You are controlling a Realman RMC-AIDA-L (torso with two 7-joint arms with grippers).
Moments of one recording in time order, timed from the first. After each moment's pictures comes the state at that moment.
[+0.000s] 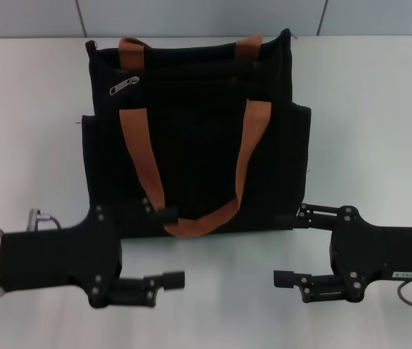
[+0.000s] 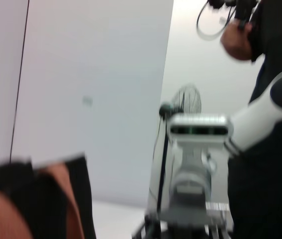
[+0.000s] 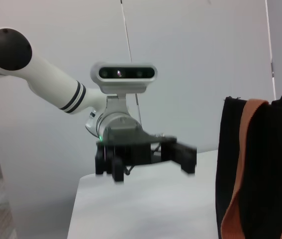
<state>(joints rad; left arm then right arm) -0.43 -2.03 0.77 0.42 1.91 1.90 -0.94 0.46 2.07 -0.67 -0.41 -2.05 -1.79 0.91</state>
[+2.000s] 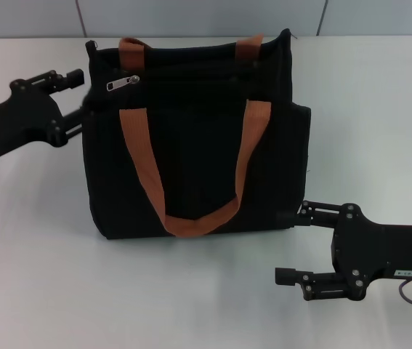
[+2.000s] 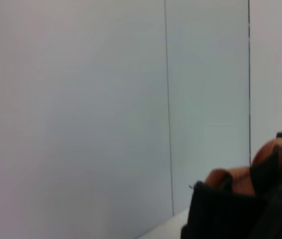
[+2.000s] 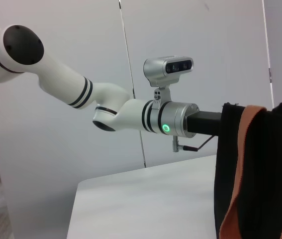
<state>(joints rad) -0.50 -2.02 0.49 0.46 1.81 1.44 -0.92 0.46 2.07 -0.65 -0.42 -2.04 -1.80 0.91</state>
